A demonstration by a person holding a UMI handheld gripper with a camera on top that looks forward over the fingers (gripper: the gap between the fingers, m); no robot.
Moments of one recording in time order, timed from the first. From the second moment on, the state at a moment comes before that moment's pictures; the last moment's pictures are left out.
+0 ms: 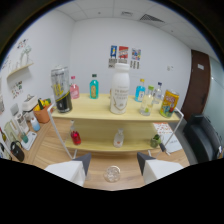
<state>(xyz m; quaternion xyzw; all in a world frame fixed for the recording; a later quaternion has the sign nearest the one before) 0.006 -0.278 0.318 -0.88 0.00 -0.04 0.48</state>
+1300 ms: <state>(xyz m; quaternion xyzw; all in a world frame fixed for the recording) 0.035 -0.151 0.456 -0.73 0.01 0.03 0.69</state>
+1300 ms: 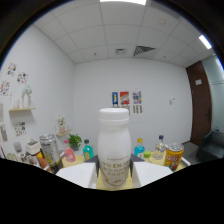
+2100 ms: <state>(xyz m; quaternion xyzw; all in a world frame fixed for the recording) 0.131 -0.221 0.126 -0.83 -0.07 -0.08 0.55</state>
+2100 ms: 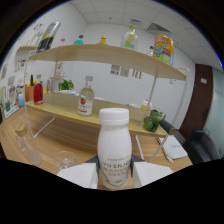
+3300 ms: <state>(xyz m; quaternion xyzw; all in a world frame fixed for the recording) 0.124 -0.200 0.146 -0.55 -0.59 -0.48 0.35</state>
